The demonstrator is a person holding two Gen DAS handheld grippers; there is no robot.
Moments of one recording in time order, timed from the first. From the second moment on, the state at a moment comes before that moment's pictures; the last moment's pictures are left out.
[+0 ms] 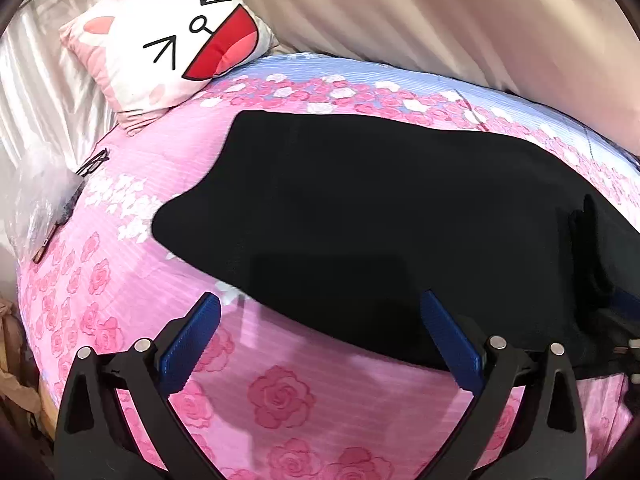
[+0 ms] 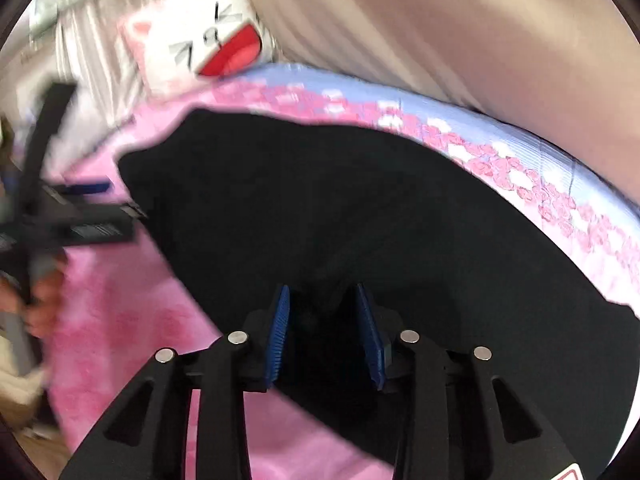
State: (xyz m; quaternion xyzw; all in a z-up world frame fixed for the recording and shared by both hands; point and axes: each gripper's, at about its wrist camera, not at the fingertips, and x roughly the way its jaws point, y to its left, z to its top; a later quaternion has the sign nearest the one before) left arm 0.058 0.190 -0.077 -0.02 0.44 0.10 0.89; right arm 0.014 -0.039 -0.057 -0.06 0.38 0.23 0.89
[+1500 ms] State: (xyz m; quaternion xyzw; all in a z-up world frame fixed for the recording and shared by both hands) left arm 0.053 -0.060 -0.043 -0.03 0.47 -0.22 0.85; right arm -0.134 -0.329 -0.042 0.24 0.29 -0.04 0.92
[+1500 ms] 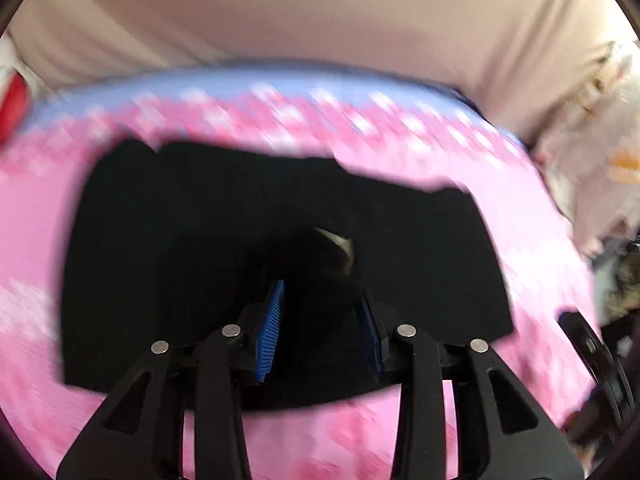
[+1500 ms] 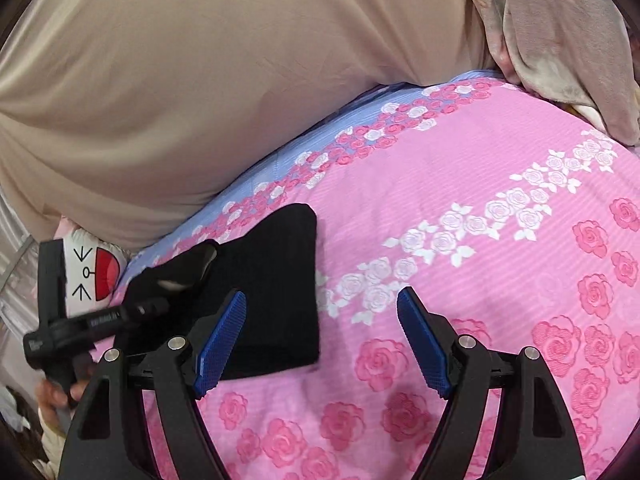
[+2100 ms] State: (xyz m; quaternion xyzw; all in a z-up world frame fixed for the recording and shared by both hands) left arm 0.024 0.142 -0.017 -0.07 0.39 0.06 0.92; right arm 0.044 -0.212 -0.079 0.29 0.43 0.14 0.84
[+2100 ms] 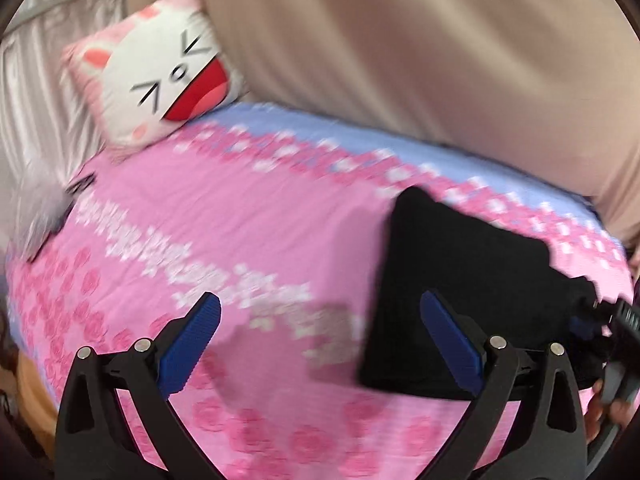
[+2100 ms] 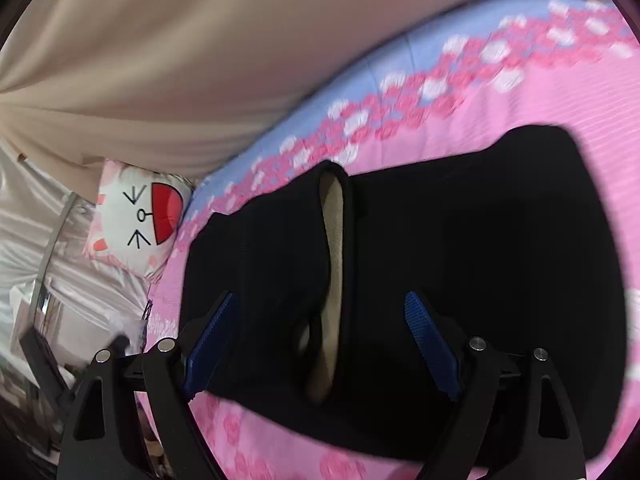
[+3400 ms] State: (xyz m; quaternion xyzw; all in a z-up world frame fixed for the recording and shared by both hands) left arm 0.046 0.059 -0.053 -0.04 0.43 -0.05 0.90; right arm -0.014 -0.279 -0.074 0.15 0.41 0.01 0.90
